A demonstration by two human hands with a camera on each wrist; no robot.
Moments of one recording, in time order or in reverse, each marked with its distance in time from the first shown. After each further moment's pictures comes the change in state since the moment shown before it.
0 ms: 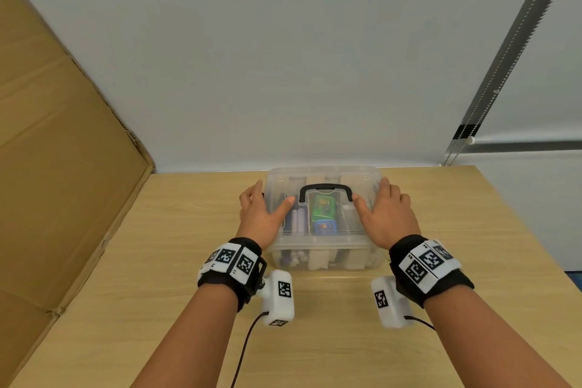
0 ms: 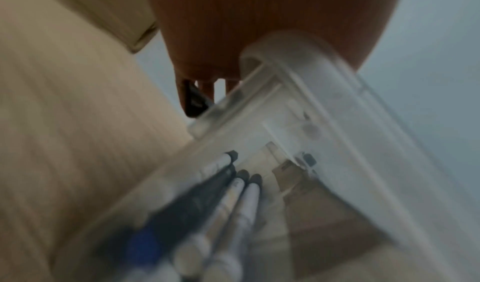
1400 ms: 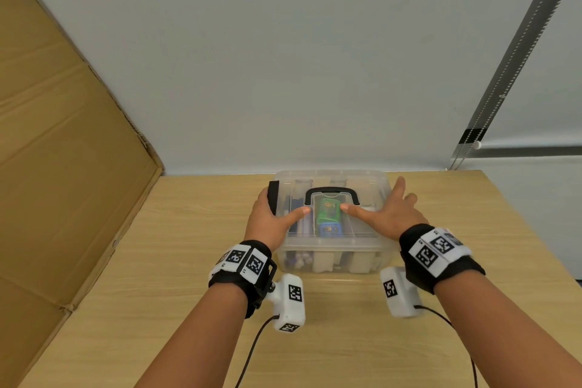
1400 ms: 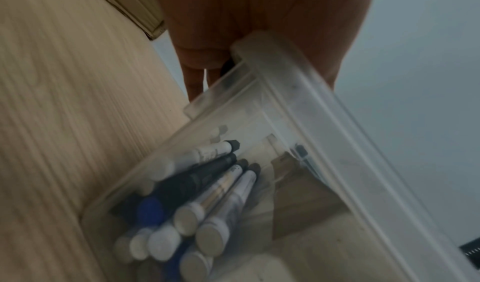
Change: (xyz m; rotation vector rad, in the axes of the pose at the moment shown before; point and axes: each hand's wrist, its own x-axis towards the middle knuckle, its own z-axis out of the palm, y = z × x) left_hand -0.012 0.008 0.001 -0.237 0.058 0.062; right_hand 0.013 0.001 -0.010 0.142 -0.202 0.202
